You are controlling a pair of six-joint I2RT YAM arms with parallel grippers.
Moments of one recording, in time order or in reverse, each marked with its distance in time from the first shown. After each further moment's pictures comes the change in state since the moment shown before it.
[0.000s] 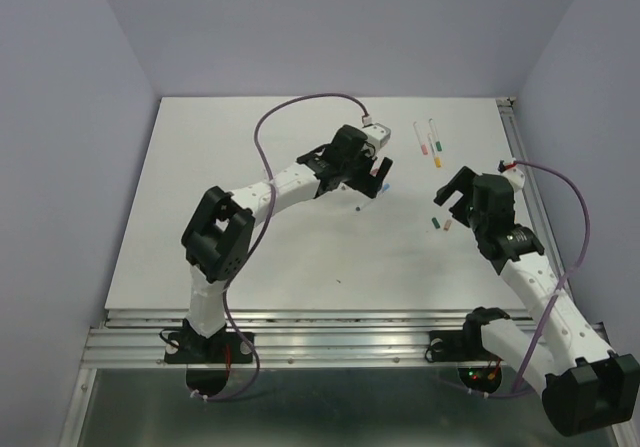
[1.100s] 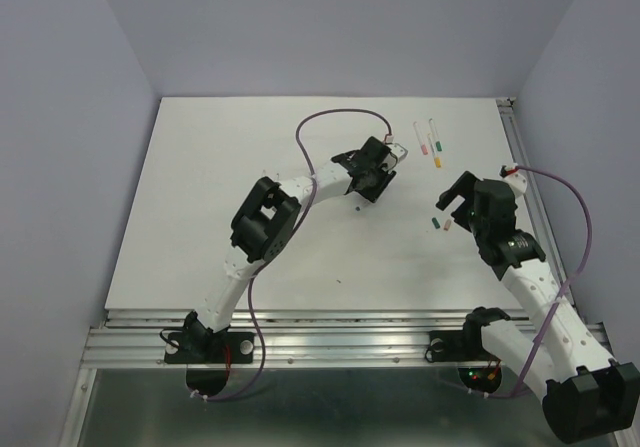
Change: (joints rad) left arm -0.044 0.421 0.359 -0.182 -0.035 0.080; right arm 0.000 -0.046 -0.031 -0.019 0.029 -0.008
